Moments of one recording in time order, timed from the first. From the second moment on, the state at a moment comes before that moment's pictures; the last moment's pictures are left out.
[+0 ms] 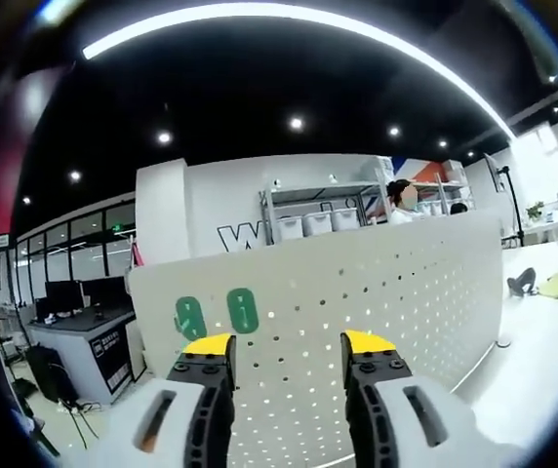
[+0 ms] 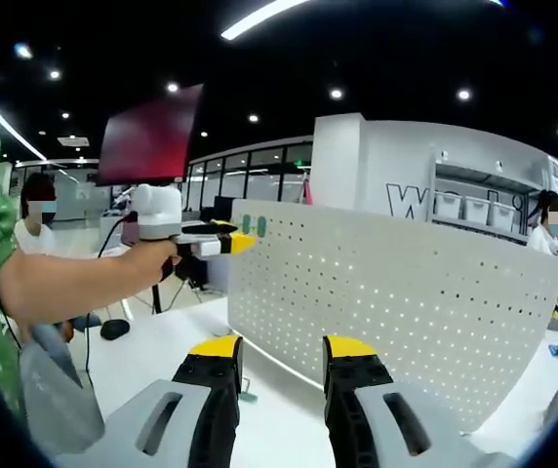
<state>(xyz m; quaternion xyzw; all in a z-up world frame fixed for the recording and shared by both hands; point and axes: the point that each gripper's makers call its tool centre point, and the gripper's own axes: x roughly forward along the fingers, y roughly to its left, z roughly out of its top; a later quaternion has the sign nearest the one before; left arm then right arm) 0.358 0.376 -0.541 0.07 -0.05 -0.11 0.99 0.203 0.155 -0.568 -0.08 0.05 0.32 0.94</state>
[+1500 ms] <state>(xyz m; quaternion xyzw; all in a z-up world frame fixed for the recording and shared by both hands) 0.250 0.351 -0.613 0.06 0.03 -0.20 0.98 0.198 0.159 -0.603 -0.07 0.09 0.32 0.94</state>
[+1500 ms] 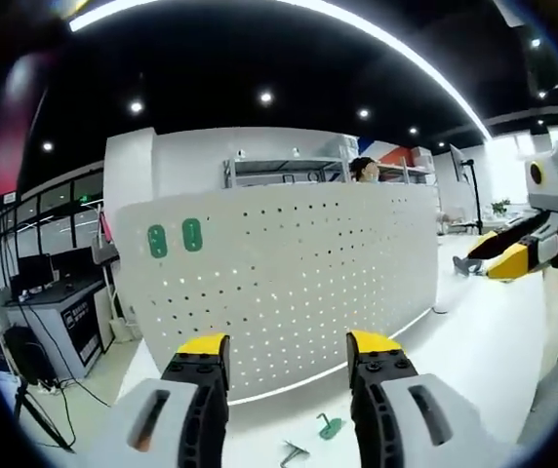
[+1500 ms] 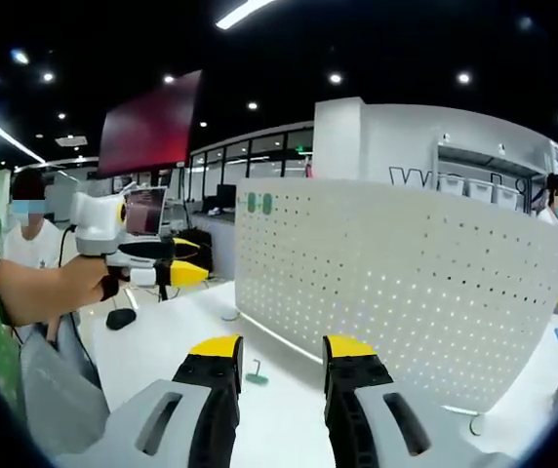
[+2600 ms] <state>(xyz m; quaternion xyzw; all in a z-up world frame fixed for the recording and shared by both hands) 0.208 0.325 -0.687 0.05 0.12 -0.24 0.96 0.213 0.177 -0.677 -0.10 0.18 0.39 0.90</state>
